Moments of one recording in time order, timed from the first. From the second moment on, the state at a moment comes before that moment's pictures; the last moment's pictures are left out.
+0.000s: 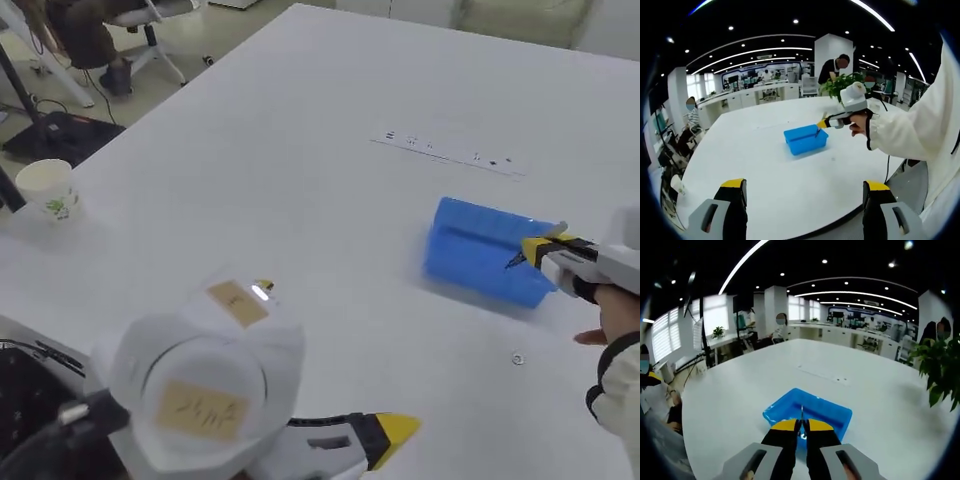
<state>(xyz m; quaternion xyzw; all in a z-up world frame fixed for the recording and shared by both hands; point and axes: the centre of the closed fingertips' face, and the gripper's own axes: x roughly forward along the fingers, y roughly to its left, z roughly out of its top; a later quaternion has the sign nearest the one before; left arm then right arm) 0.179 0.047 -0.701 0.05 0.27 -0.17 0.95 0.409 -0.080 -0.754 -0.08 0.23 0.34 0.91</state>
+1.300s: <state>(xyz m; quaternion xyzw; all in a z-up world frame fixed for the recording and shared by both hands) 0.178 0.042 -0.691 0.05 0.25 -0.18 0.95 0.347 -0.114 -0.811 -0.10 0.30 0.33 0.89</state>
